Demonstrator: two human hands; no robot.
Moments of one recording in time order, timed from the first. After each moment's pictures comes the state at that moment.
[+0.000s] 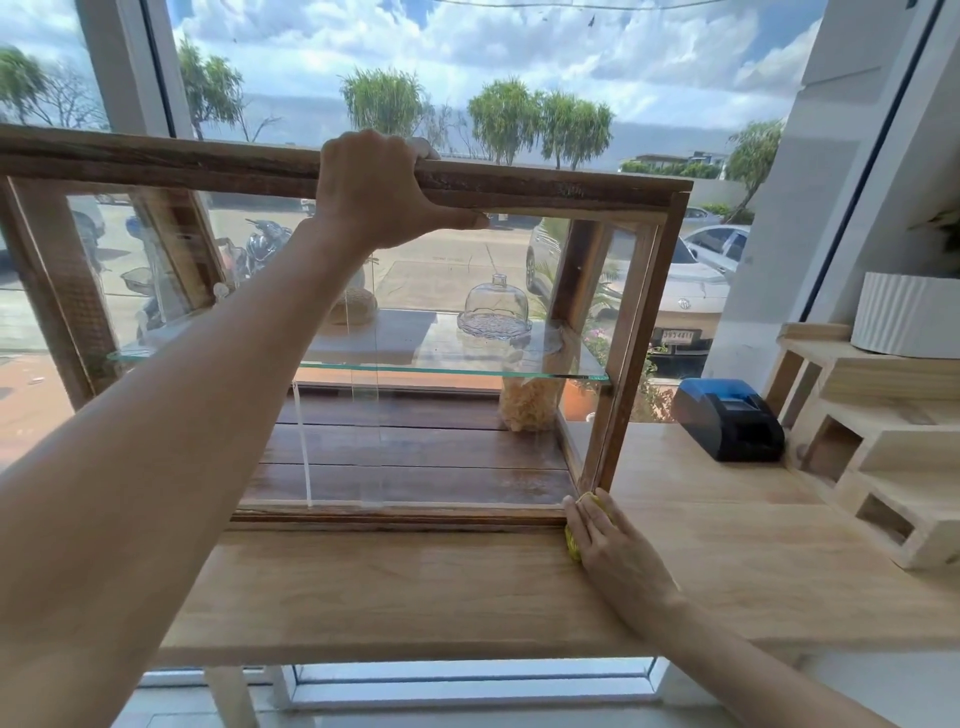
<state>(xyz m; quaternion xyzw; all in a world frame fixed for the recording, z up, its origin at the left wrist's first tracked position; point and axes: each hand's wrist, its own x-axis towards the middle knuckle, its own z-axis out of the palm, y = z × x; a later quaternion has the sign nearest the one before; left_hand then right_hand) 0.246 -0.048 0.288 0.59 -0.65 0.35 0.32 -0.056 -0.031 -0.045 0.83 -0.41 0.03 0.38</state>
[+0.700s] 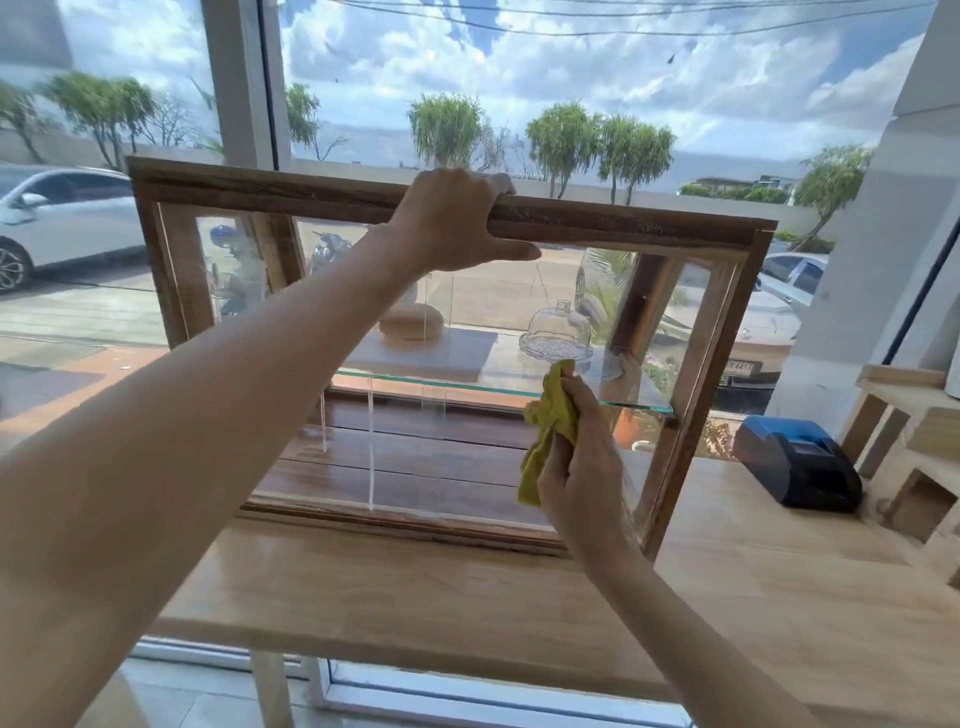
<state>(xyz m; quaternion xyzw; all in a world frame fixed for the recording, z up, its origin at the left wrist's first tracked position) 0.263 -0.036 0.298 0.56 -0.72 0.33 0.23 0.082 -0.003 0.080 0.72 -0.33 0.62 -0.02</state>
